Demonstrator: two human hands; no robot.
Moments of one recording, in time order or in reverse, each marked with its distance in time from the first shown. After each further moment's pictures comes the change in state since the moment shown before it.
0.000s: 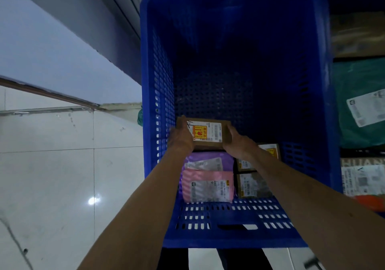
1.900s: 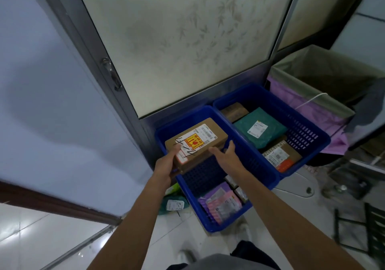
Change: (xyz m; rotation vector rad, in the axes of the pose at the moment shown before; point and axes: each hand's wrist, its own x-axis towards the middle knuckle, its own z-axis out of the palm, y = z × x) left_hand -0.291 -0.027 -0.308 -0.979 -0.355 0.317; right_hand -0.403 -0.198 -0.016 1.196 0.720 -0.132
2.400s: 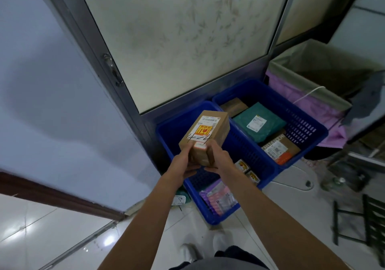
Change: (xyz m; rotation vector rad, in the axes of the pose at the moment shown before) left_hand -0.034 -0.019 0.028 0.234 -0.116 -0.027; right_hand -0.022 0.009 0.033 0.386 0.008 0.214
